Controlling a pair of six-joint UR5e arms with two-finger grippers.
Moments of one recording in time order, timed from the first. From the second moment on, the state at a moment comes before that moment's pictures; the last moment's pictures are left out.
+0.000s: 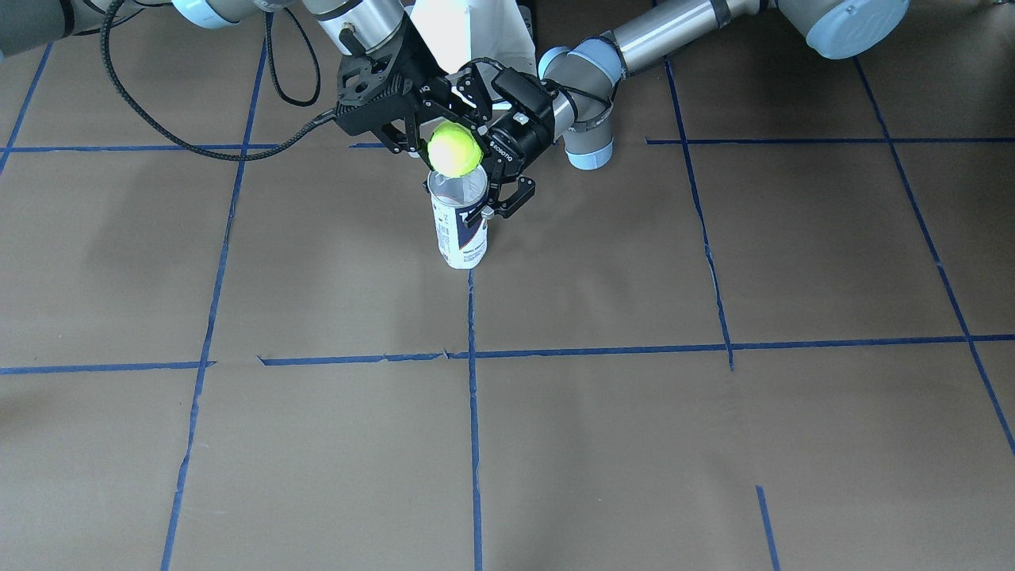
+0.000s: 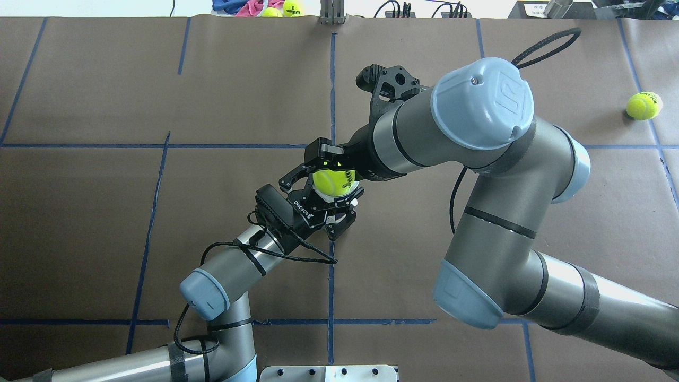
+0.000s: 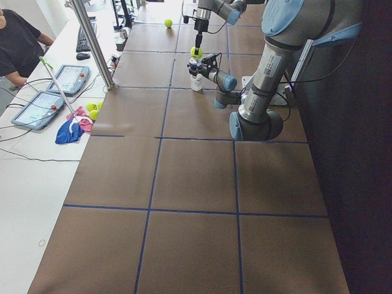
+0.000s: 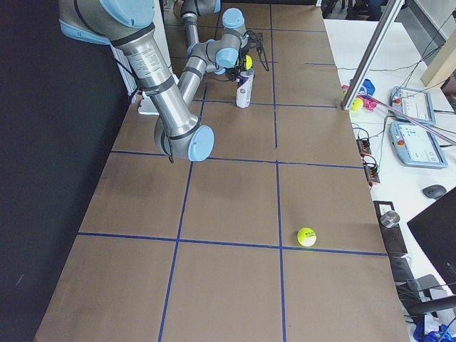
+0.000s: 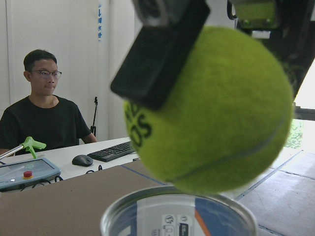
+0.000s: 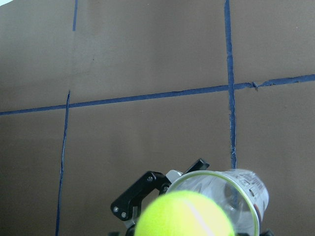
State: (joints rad) left arm -0.25 -2.24 -1.24 -3.35 -1.01 -0.30; right arm 0.57 -0.92 1.94 -1.37 1.91 1.37
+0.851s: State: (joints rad) left arm -0.25 -2.24 -1.24 -3.35 -1.01 -0.30; right arm 0.66 -1.01 1.95 -1.37 1.92 1.30
